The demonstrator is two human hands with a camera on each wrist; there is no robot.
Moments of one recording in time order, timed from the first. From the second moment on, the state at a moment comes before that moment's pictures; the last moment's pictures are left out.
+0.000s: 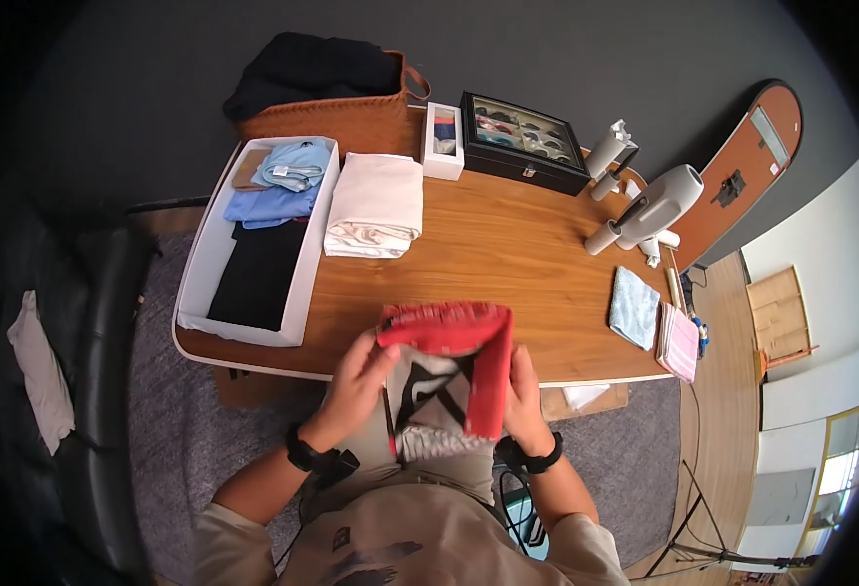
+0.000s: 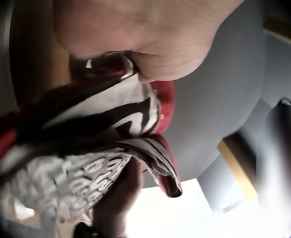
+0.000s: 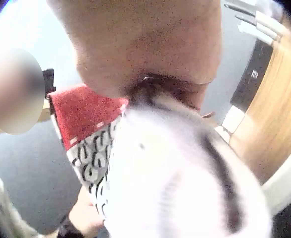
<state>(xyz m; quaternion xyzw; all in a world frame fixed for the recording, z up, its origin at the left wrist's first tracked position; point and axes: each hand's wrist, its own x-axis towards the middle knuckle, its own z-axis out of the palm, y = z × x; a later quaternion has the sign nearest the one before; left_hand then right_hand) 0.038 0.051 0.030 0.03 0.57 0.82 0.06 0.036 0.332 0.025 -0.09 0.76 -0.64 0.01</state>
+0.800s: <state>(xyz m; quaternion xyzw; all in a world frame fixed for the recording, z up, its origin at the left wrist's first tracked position) 0.010 0.039 0.055 -0.05 0.50 0.86 0.12 -0.014 0.305 0.045 0.01 0.54 -0.82 0.17</state>
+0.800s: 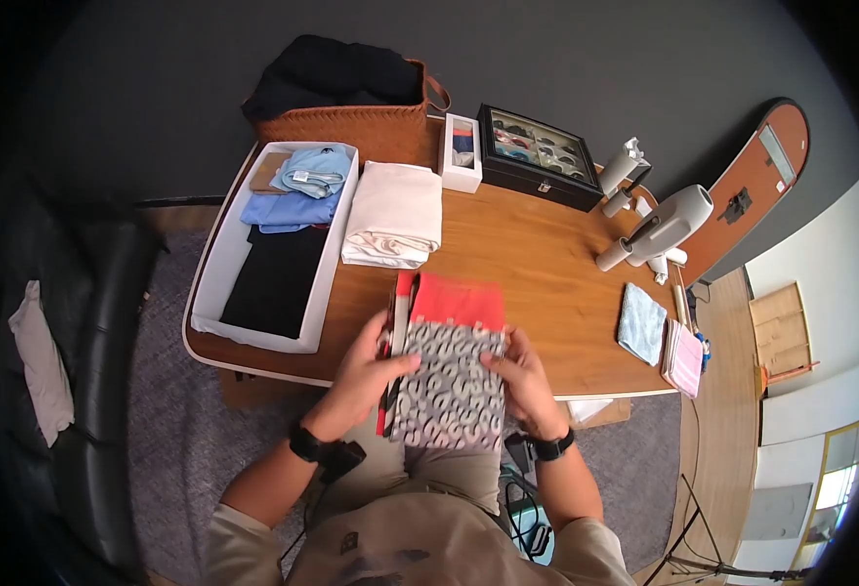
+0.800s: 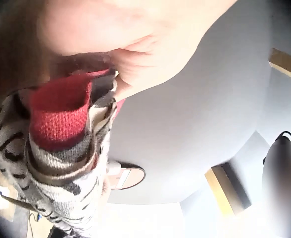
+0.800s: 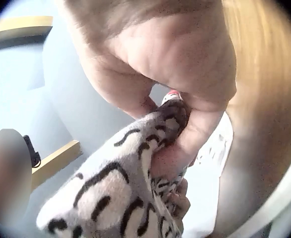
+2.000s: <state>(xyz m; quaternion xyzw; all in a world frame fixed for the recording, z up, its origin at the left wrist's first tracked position) -0.263 0.015 0.027 0.02 0.99 0.15 -0.07 -0.328 0.162 0.022 -0.30 0.94 -0.14 -0.04</state>
